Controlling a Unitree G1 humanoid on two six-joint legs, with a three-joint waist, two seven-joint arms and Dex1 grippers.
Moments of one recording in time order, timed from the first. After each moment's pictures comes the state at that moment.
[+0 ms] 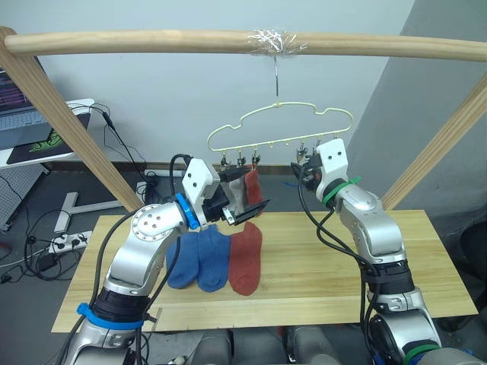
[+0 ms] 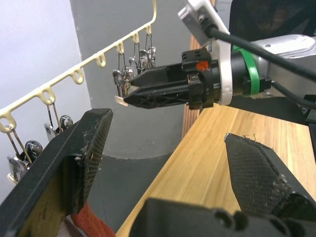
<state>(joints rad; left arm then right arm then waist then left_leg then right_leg) -0.35 0.48 -0.11 -0.27 -0.29 0.23 -0.77 -0.56 -0.17 0.03 -0.03 0.06 0.57 0.31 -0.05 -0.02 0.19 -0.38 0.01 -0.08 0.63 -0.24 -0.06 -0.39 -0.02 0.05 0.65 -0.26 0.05</state>
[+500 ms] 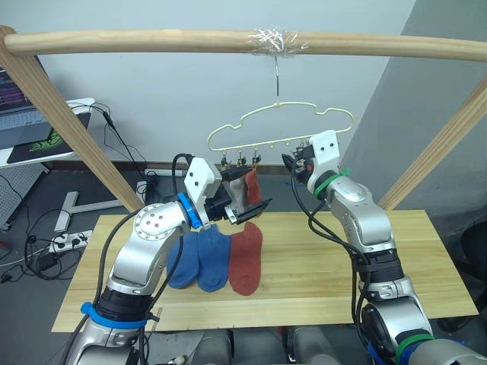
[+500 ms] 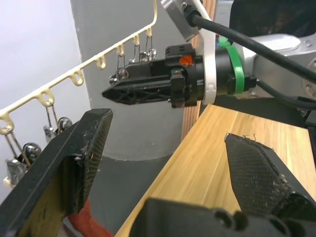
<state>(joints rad) -0.35 0.46 -0.11 -0.27 -0.29 0.24 -0.77 -0.63 -0.13 0.03 0.05 0.10 0.51 0.33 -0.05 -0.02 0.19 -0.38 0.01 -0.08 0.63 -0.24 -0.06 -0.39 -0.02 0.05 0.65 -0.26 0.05</state>
